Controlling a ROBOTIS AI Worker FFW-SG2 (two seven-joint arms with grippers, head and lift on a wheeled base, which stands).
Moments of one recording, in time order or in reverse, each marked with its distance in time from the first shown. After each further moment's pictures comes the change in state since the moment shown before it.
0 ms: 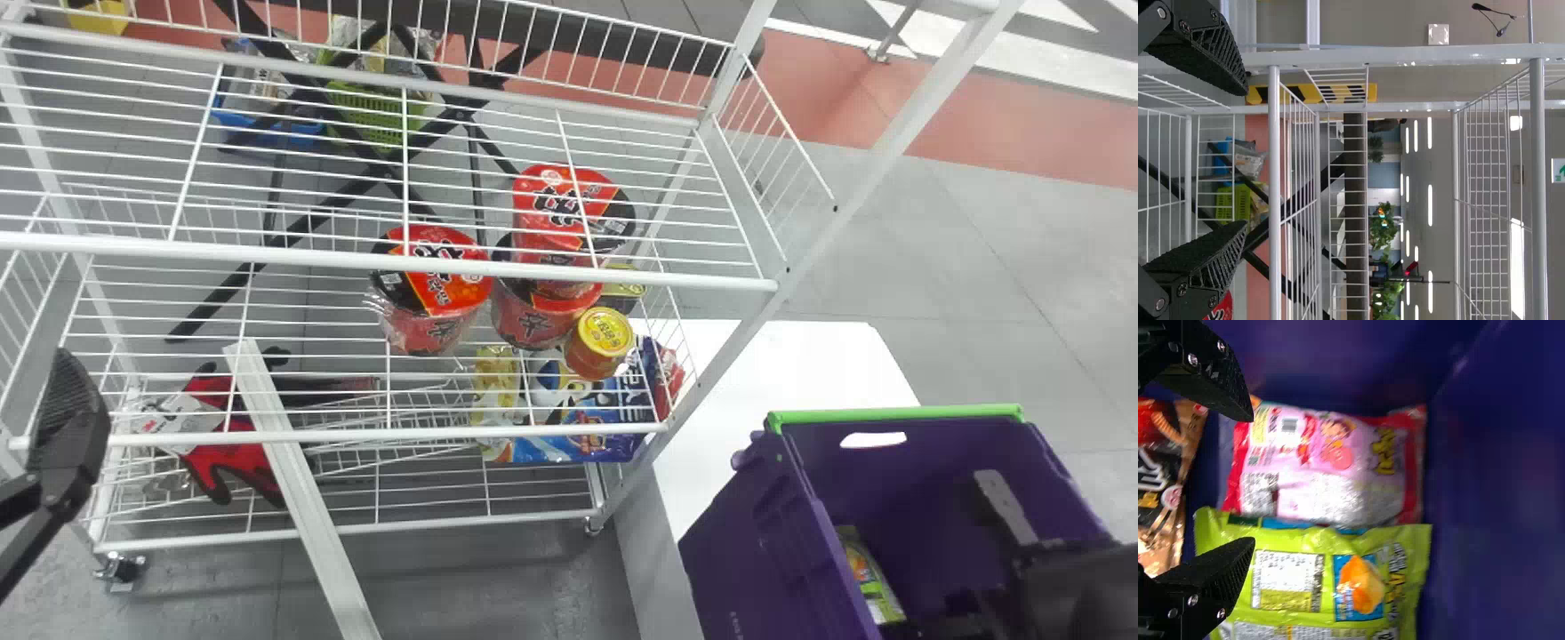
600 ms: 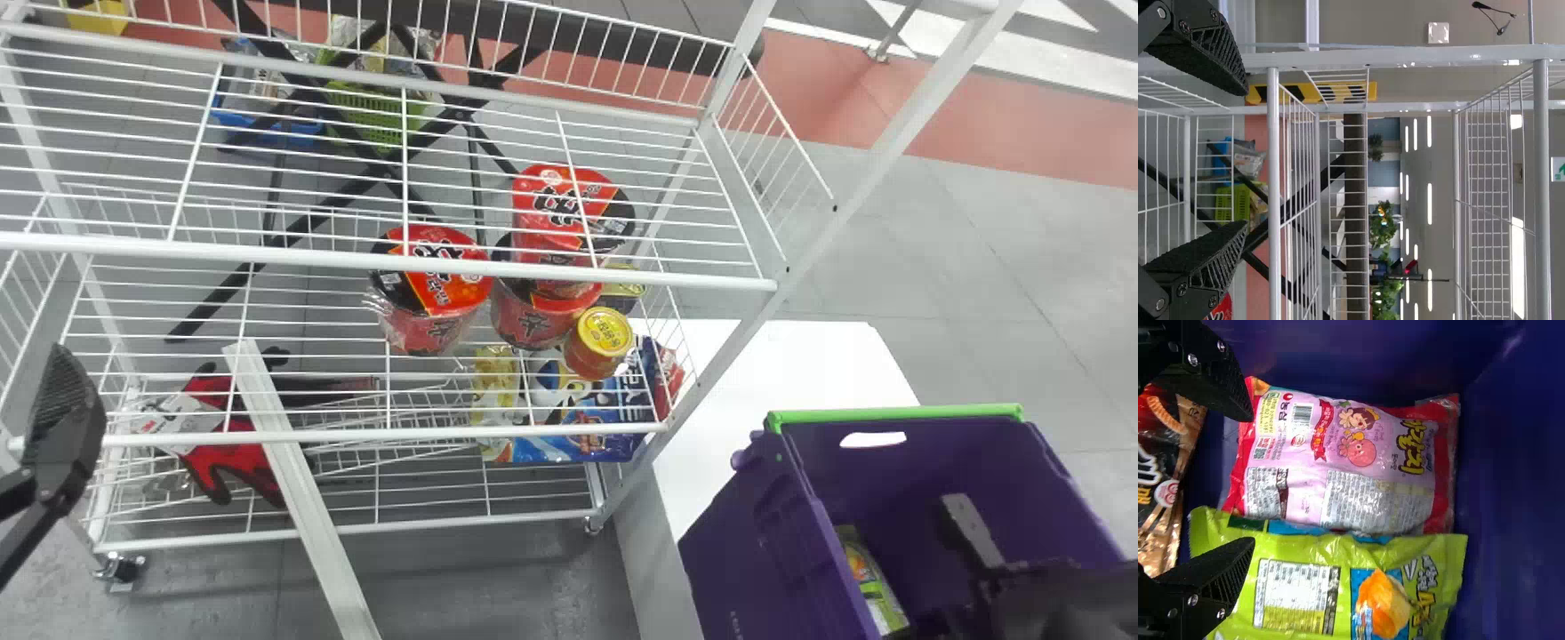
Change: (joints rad) left arm -0.012 0.008 0.008 0.008 0.008 0.003 -0.007; right arm -0.022 0.041 0.014 0.090 -0.008 -0.088 -0.057
